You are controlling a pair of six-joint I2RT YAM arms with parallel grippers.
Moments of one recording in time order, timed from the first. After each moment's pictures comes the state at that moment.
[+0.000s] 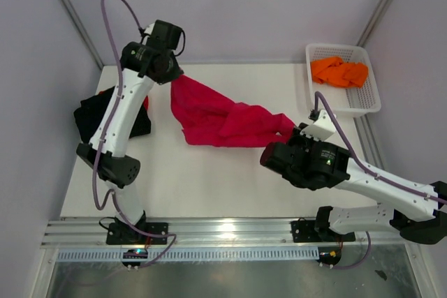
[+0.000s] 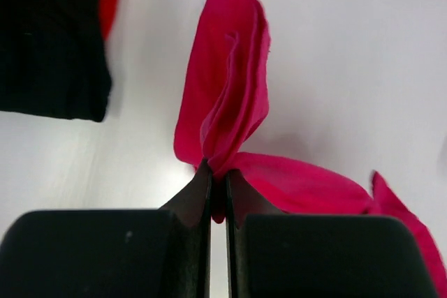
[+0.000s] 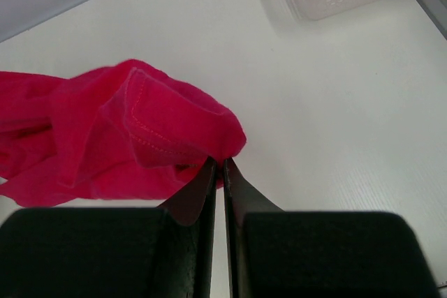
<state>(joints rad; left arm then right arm) -0.46 1.85 2.31 -1.32 -0.39 -0.67 1.18 1.09 1.26 -1.36 1.17 1.44</state>
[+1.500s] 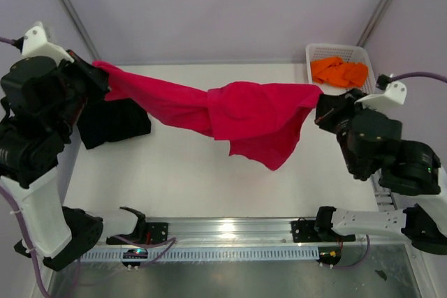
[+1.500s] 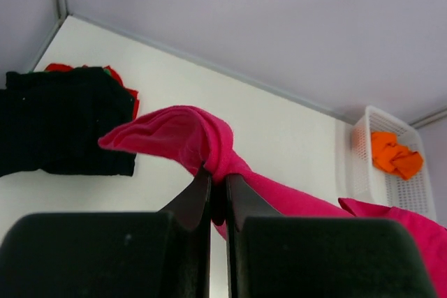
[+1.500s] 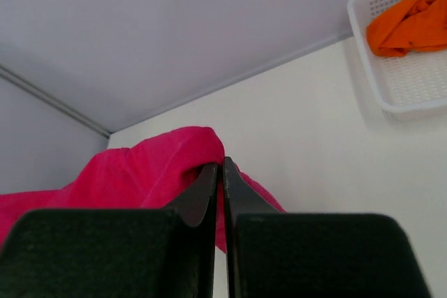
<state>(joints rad) -0.37 1.30 2.35 -1.31 -0.41 -0.50 1.15 0.95 1.60 -0.92 1.15 0.75</state>
